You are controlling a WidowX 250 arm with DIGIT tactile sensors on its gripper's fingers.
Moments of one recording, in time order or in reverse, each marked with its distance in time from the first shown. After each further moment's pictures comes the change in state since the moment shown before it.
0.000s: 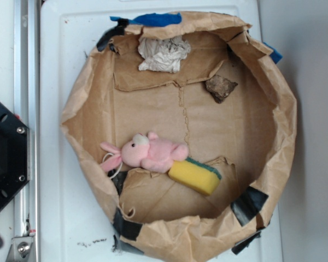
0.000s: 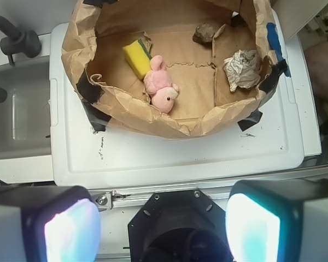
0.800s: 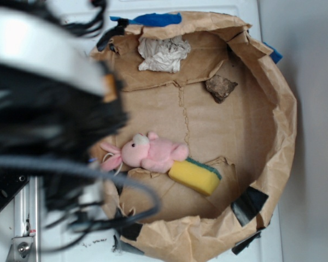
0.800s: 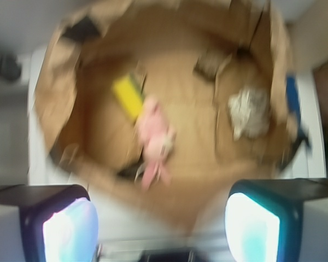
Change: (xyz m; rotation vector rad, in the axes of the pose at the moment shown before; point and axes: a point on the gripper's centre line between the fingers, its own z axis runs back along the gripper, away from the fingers) arm 0.092 0.017 -0.048 0.032 -0.001 -0.013
